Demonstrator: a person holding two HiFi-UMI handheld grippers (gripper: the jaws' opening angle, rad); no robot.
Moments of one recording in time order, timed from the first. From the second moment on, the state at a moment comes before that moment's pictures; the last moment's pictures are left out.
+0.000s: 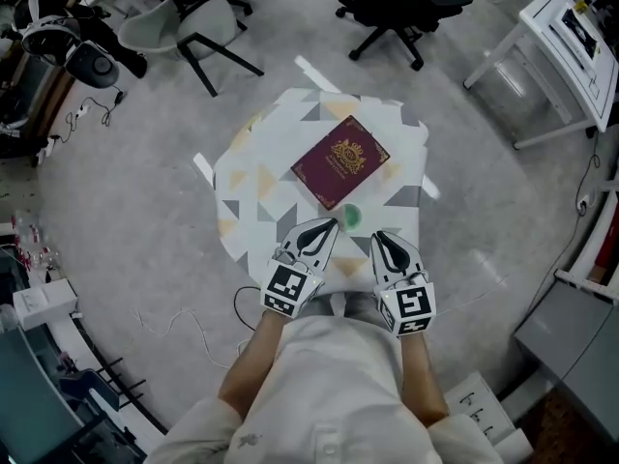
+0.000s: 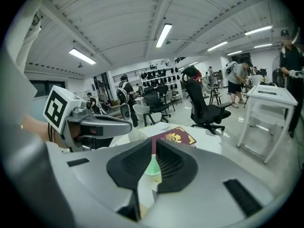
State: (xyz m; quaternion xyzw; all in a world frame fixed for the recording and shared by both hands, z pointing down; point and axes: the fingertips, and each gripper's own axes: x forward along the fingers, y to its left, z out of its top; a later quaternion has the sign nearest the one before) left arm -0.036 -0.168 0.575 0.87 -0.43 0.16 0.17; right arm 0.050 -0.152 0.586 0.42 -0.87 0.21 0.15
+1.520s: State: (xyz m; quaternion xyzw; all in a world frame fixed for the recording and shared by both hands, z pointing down) left arm -0.020 -0.170 0.669 0.86 -0.40 0.22 0.23; right arm 0.048 -0.148 0.652 0.42 -0.85 0.26 0.19
